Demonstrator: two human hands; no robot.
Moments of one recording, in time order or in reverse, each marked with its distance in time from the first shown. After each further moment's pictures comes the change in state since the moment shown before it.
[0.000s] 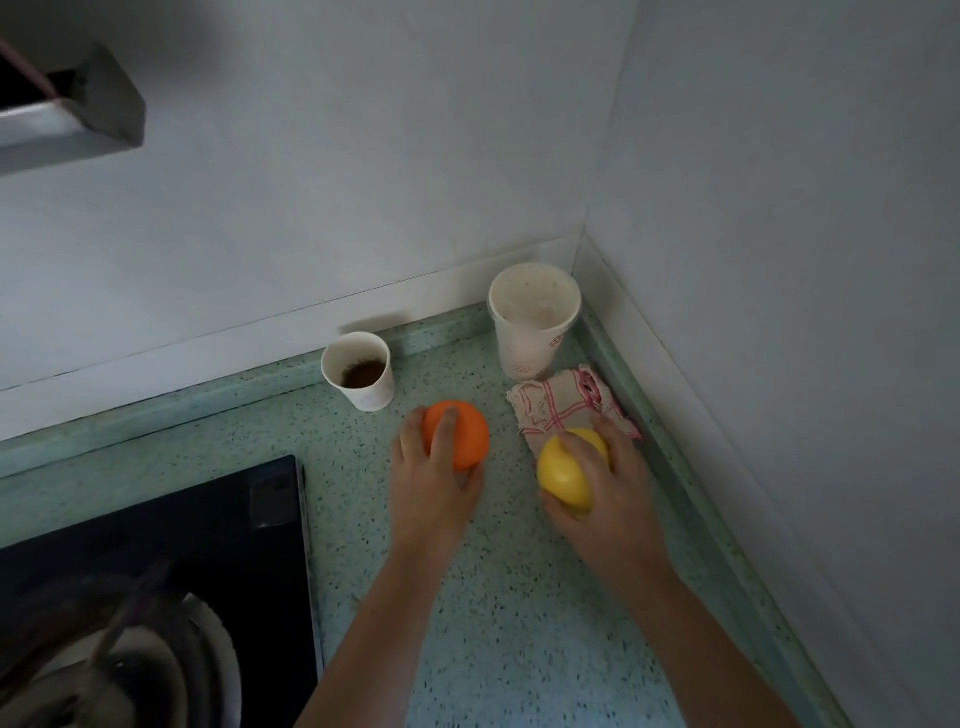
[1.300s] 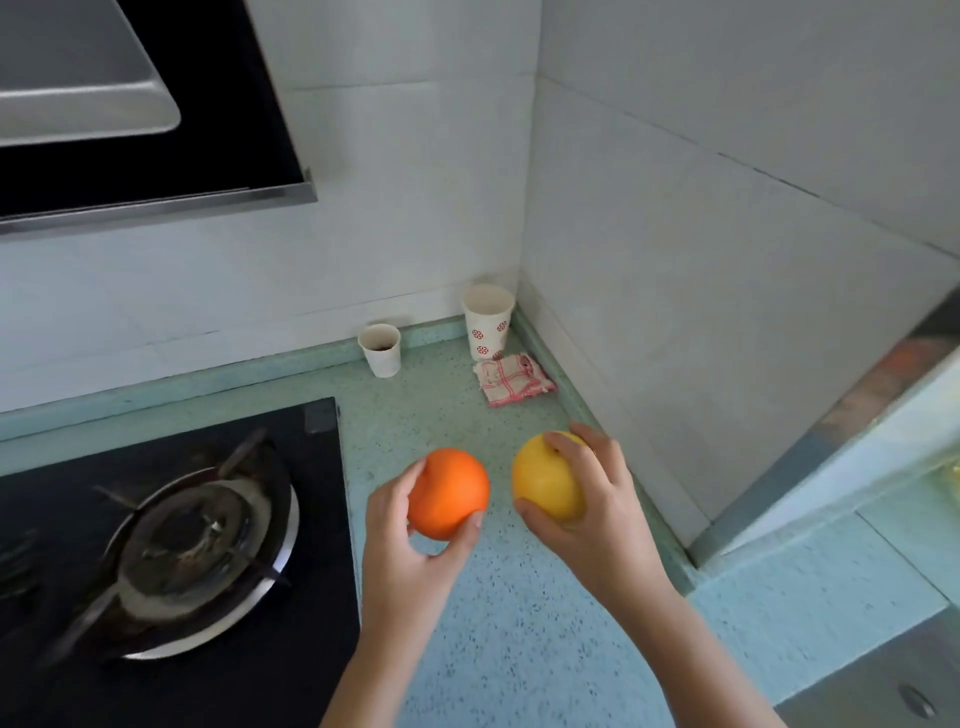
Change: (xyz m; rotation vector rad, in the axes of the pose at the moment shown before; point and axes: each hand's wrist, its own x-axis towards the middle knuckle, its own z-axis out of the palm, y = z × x) left_hand -0.237 0.099 -0.154 -0.683 0.170 -0.144; right_hand -0.191 -0.094 -0.147 0.182 0.107 -0.117
